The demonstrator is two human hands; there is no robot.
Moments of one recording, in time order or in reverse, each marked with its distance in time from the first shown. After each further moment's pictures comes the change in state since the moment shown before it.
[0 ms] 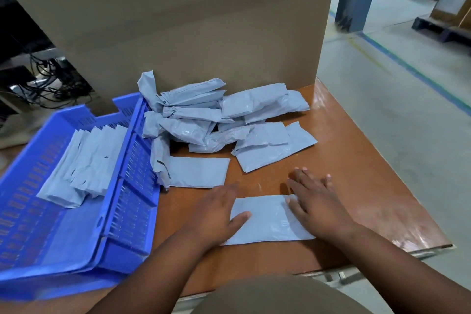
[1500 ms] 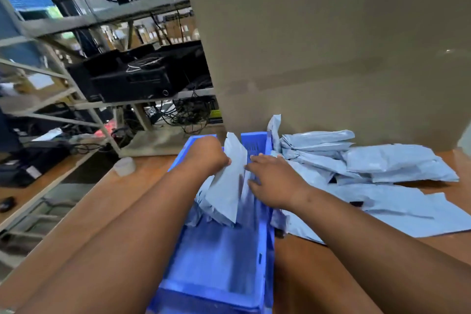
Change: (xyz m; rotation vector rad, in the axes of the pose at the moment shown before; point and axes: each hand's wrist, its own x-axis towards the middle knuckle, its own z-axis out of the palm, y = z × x) left_hand -0.028 -0.266 -0.270 -0.037 0.346 -0.688; right_hand 0.211 -0.395 -0.068 0.011 0.041 -0.467
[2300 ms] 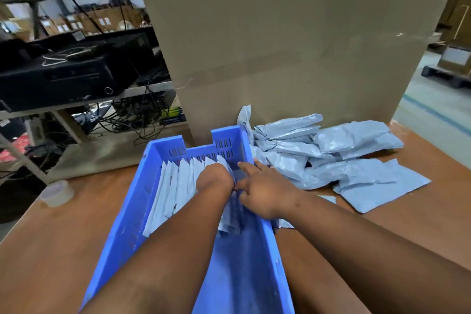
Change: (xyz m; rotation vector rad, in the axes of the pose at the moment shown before) left_hand 0.065 0.014 0.152 0.061 -0.160 -0.008; right_hand 0.006 -0.011 0.037 0.000 -0.205 0.253
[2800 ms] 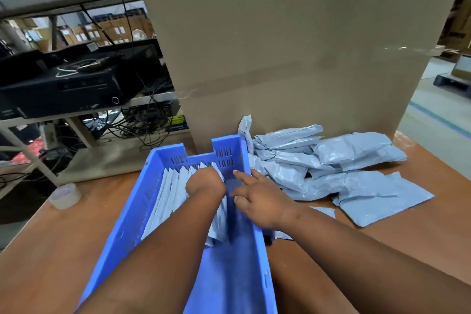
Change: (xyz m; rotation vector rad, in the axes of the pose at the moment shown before) left_hand -0.011 -0.006 -0.025 0.067 0.073 -0.086; right_hand -0.003 0.015 0.005 0.196 0.077 -0.080
